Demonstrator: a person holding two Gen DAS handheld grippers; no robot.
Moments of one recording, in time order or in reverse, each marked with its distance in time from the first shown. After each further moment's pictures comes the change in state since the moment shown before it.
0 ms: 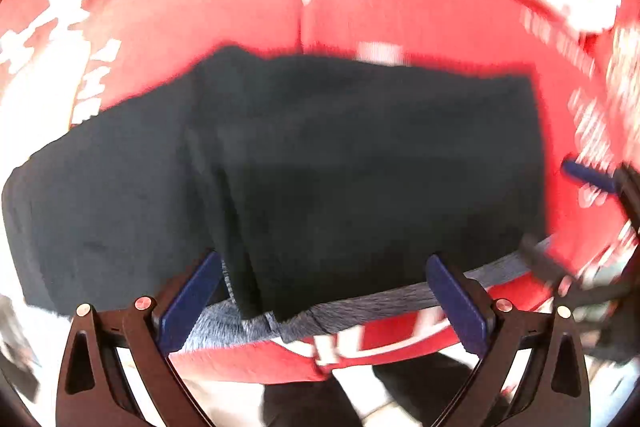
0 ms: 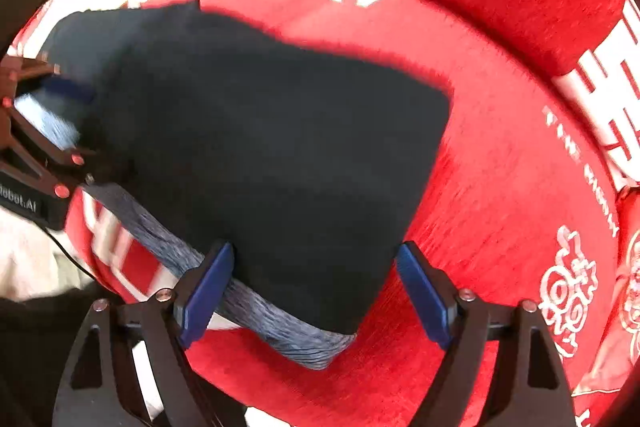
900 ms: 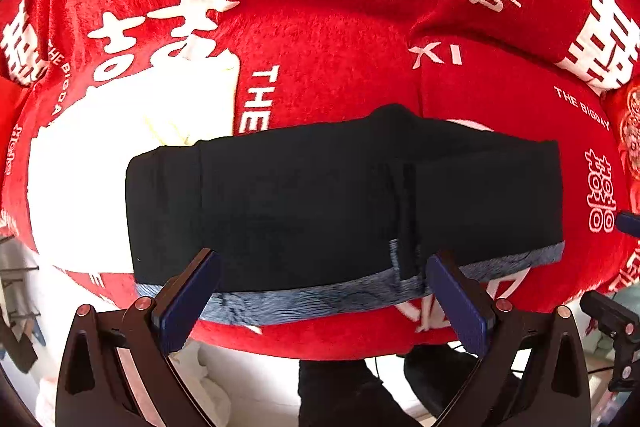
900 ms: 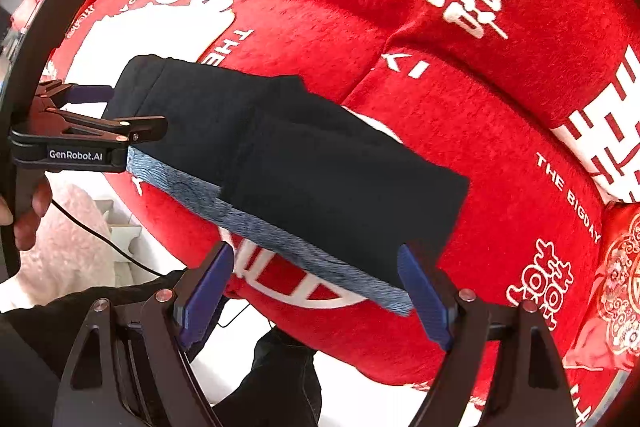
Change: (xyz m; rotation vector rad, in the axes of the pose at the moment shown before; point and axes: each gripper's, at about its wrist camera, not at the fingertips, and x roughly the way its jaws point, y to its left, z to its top) left arm -0.090 0.118 -0.024 -0.060 -0.099 0.110; right arm -0.098 0.082 0.051 0.028 0.105 0.059
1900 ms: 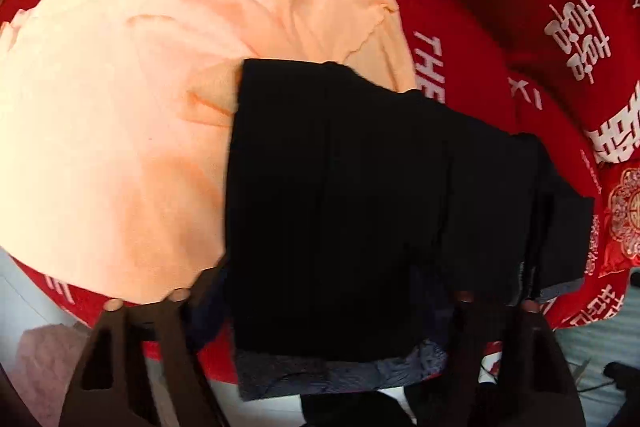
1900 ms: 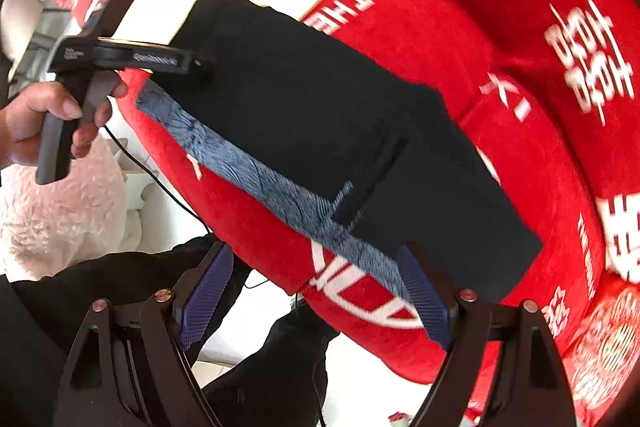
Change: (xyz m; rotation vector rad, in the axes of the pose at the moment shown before) left arm 0.108 0.185 -0.019 -0.240 0.046 -0.222; right arm 0.042 0.134 0.059 -0.262 0.173 0.025
